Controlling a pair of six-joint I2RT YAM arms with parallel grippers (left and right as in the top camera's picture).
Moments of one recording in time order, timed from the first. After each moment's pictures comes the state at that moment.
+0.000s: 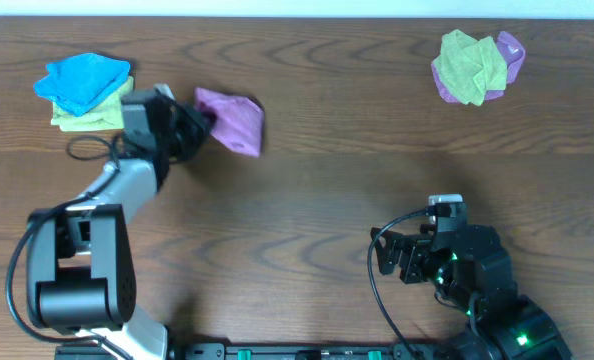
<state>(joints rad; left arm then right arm) 0.05 1.79 0.95 0.13 0.52 -0.90 0.42 0.57 0.57 -0.69 -0.09 0.48</state>
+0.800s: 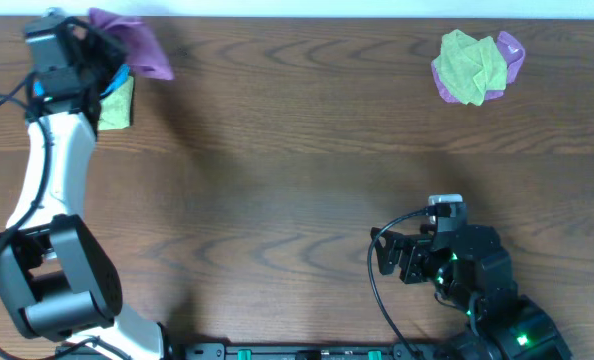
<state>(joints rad) 0.25 1.79 1.40 -0.14 0.23 -0.76 0.42 0.57 0.57 -0.69 -0.09 0.48</state>
